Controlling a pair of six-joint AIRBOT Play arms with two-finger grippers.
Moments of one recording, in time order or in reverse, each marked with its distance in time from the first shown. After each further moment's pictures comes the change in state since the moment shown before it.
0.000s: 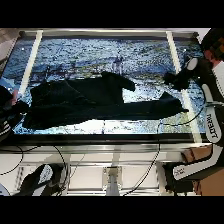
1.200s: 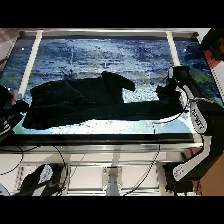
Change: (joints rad) left arm 0.000 0.000 0.000 -0.016 0.005 0.000; right arm 0.078 -0.142 0.000 -0.165 0.190 0.204
